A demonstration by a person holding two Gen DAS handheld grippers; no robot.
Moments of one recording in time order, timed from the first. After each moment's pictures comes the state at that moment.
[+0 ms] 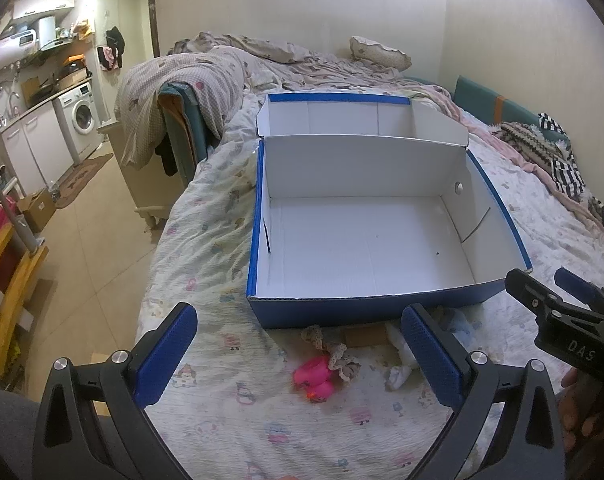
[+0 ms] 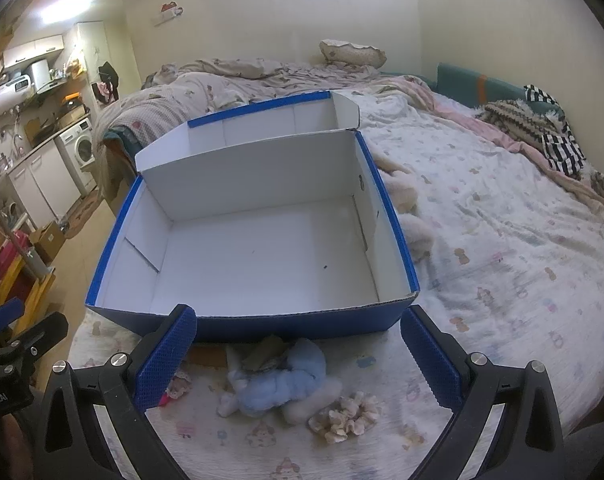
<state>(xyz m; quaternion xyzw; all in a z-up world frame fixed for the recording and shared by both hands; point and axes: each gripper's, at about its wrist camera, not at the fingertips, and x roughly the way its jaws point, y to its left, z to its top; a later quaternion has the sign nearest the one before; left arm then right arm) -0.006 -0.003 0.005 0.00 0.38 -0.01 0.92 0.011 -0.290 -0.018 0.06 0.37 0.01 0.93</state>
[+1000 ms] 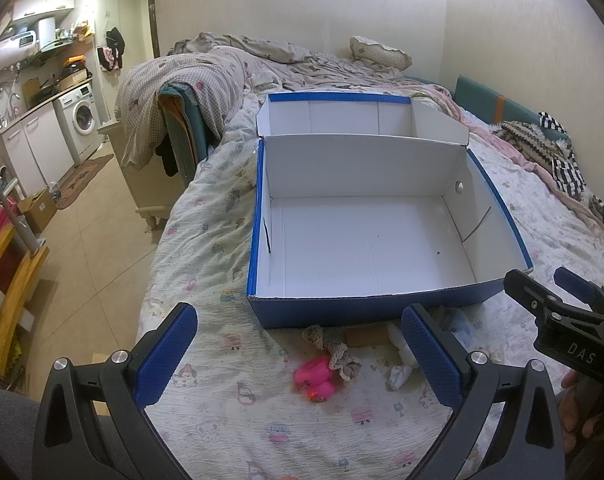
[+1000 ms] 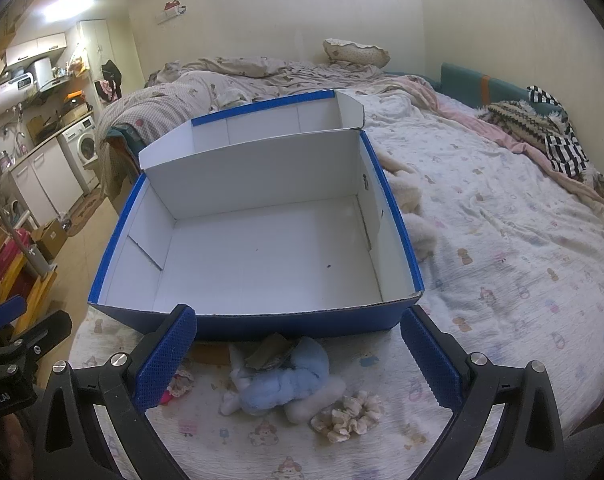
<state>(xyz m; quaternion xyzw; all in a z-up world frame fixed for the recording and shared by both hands) -0.005 -0.001 0.006 0.00 0.38 -0.01 0.92 0.011 -0.288 -0.017 0.06 0.37 0.02 0.93</state>
